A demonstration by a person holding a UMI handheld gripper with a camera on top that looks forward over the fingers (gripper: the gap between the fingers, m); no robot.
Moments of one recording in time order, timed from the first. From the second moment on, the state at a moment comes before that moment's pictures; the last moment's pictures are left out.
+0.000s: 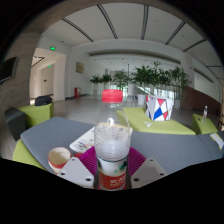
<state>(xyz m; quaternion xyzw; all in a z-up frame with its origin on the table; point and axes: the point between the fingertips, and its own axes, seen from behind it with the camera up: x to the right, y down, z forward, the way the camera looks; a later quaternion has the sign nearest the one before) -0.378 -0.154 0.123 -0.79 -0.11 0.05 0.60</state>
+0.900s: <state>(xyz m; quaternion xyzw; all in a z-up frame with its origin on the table) -0.326 -0.290 0.183 -0.83 -0.04 0.06 0.55</state>
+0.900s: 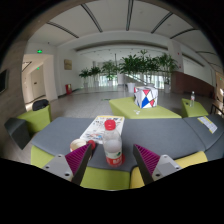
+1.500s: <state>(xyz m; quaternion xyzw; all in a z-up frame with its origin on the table) -0.284 -0.505 0.246 -0.82 -0.05 0.02 0.58</state>
